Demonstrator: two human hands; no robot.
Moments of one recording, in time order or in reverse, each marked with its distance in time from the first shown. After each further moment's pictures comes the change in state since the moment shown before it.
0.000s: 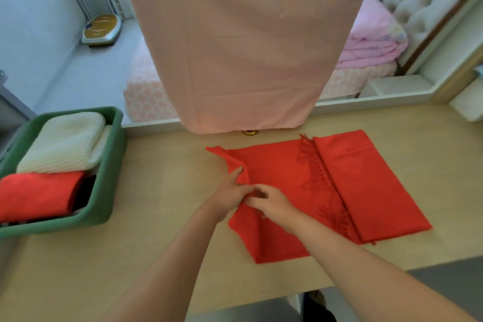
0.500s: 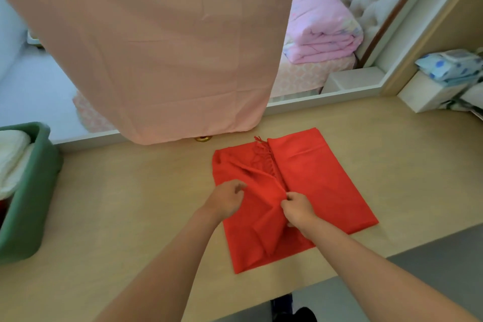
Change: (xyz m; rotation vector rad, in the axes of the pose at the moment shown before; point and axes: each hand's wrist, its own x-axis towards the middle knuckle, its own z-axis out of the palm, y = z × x) left_hand 0.073 0.013 0.116 0.642 -0.035 0.202; right_hand -0.021 0.058 -0.165 -0.276 0.448 0.346
